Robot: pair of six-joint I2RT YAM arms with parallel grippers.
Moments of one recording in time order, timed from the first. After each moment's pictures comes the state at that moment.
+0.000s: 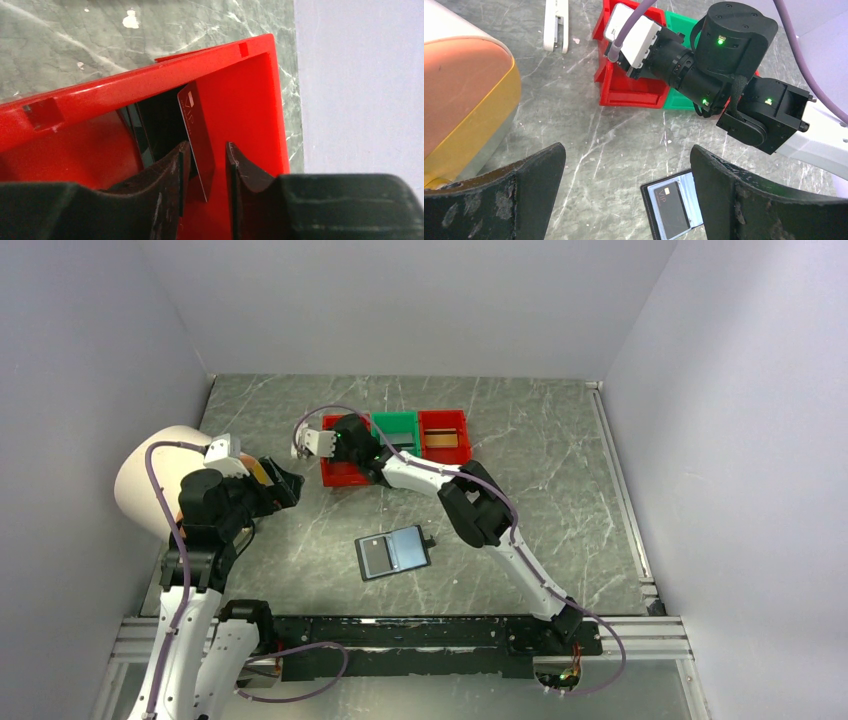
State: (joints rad) left arm -0.03 0.59 0.70 -0.46 0.17 -0.42; right arm 0.86 2.51 1.97 0.05 0.17 -0.92
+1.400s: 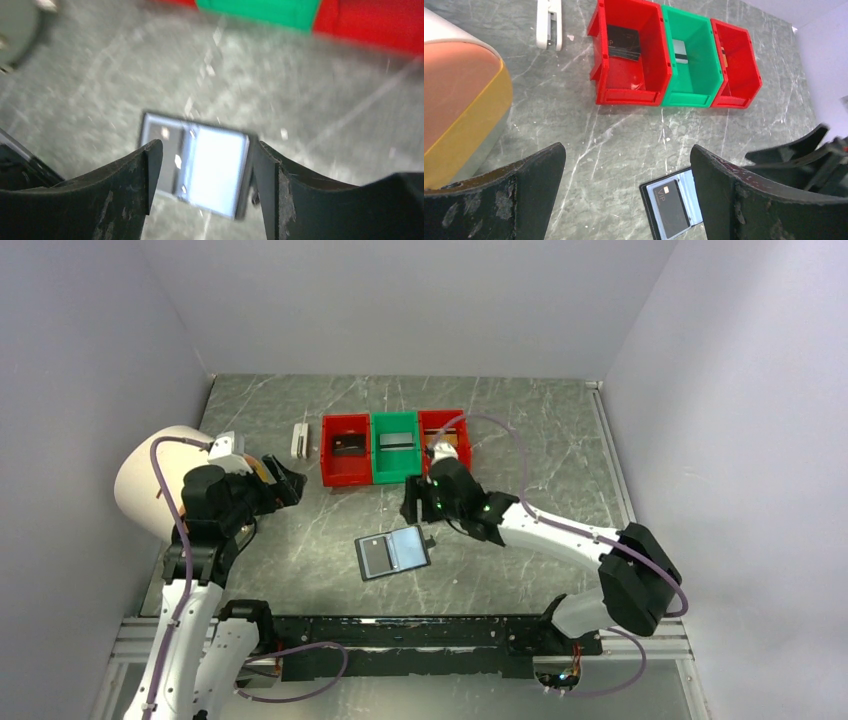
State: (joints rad) left arm -0.03 0.62 0.69 -0.44 0.19 -0.42; right arm 0.85 1.42 0.92 -0.09 0.11 0.47
